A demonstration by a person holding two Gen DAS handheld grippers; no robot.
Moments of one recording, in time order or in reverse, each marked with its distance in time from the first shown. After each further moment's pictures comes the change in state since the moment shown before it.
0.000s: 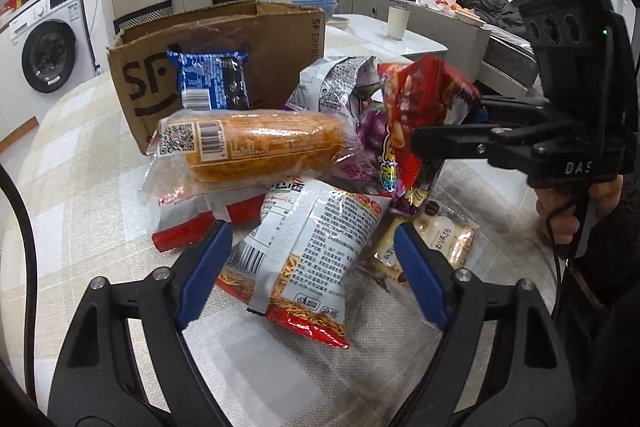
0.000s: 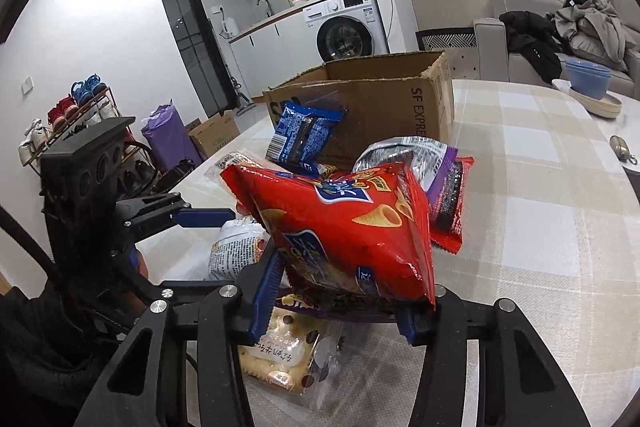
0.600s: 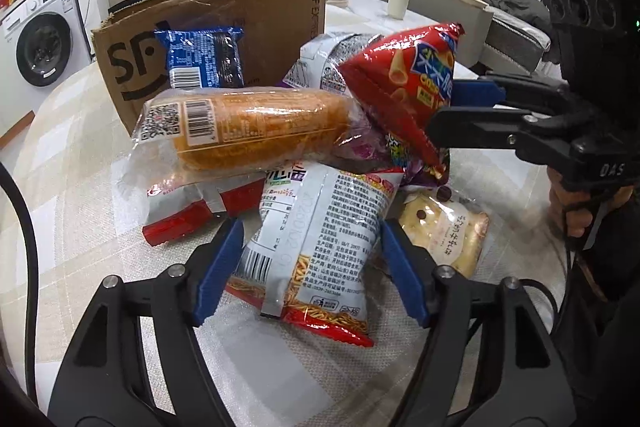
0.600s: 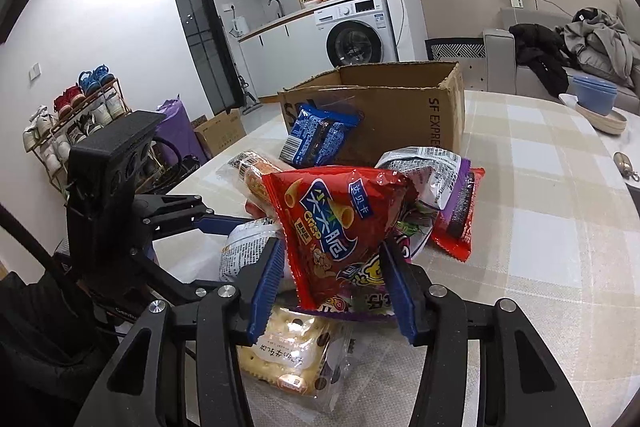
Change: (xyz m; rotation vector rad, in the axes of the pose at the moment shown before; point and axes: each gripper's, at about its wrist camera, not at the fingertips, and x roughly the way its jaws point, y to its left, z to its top) left arm 0.017 0.003 0.003 0.016 0.075 -0.001; right arm -0.002 0.012 -0.001 -0.051 -0.002 0.001
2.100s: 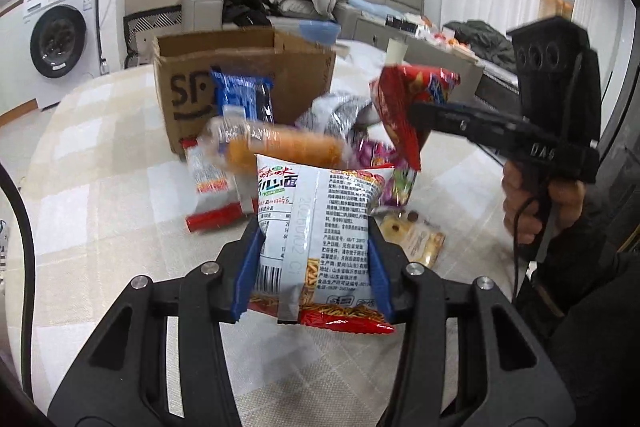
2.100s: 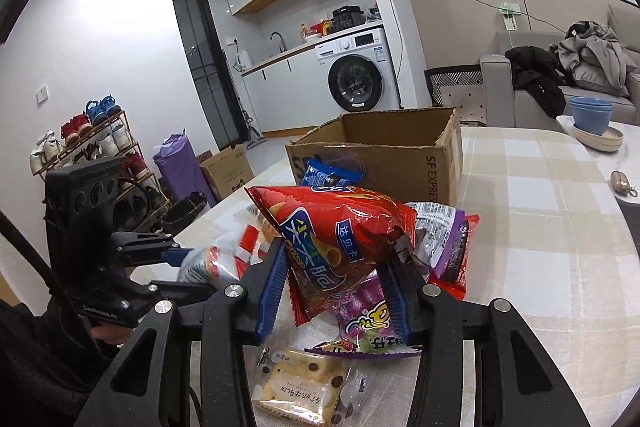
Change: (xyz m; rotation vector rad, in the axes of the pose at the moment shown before) left arm -0.079 0.024 -0.021 -0.110 -0.177 -0.058; right arm -0.023 0.000 0.018 0.021 -0.143 0.019
